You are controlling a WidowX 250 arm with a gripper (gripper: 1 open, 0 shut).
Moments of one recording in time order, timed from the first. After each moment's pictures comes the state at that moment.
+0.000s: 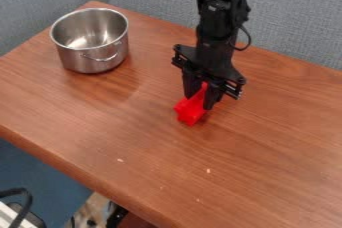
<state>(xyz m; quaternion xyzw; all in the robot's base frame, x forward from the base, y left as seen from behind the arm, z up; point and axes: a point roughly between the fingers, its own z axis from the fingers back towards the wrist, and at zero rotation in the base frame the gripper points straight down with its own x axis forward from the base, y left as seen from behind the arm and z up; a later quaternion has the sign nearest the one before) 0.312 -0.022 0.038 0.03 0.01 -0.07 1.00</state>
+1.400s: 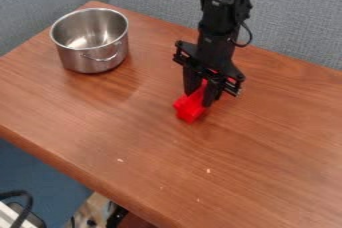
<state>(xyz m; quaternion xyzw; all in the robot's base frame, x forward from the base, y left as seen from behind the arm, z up) 0.315 -0.016 0.037 0.04 0.03 -0.09 1.00</state>
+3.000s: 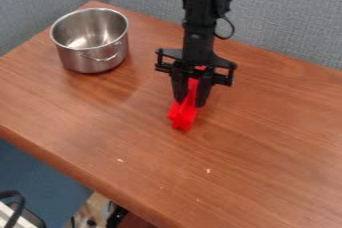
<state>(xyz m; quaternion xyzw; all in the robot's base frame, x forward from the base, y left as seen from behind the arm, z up) 0.311 0.006 0.039 0.00 0.06 0.11 0.99</state>
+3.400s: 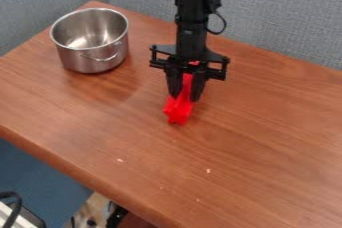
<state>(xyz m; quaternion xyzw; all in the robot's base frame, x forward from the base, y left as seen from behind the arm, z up) 0.312 0.008 0.039 0.00 0.06 0.11 0.99</state>
